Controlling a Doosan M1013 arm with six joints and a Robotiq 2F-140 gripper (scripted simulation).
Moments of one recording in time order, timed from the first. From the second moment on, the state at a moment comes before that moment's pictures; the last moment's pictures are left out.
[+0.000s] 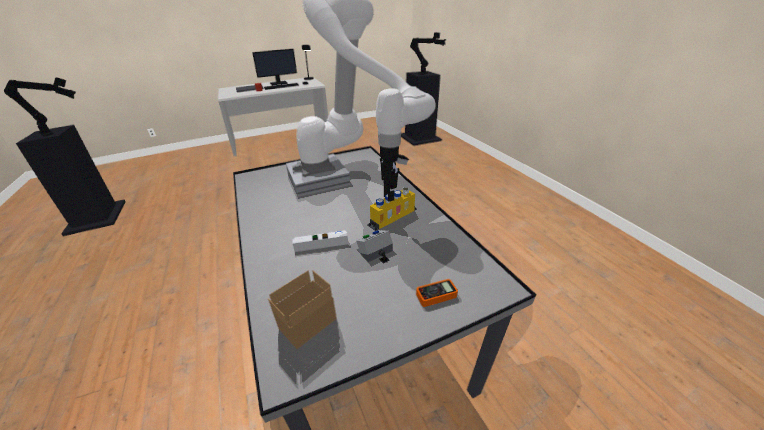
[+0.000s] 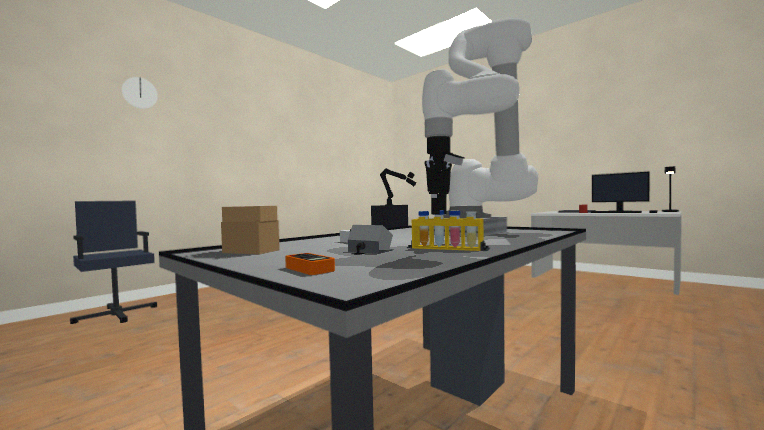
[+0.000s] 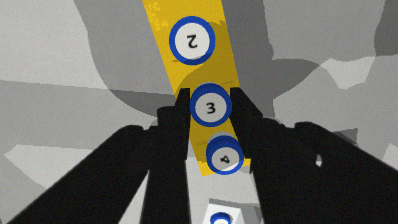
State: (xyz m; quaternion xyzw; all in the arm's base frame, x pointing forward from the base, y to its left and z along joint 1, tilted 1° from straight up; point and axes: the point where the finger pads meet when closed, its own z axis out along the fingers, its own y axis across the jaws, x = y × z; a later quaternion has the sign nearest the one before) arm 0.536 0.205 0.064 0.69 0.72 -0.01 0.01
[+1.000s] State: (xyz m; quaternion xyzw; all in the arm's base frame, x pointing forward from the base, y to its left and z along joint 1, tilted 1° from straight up) arm 0.536 0.205 0.064 0.36 0.93 0.00 0.00
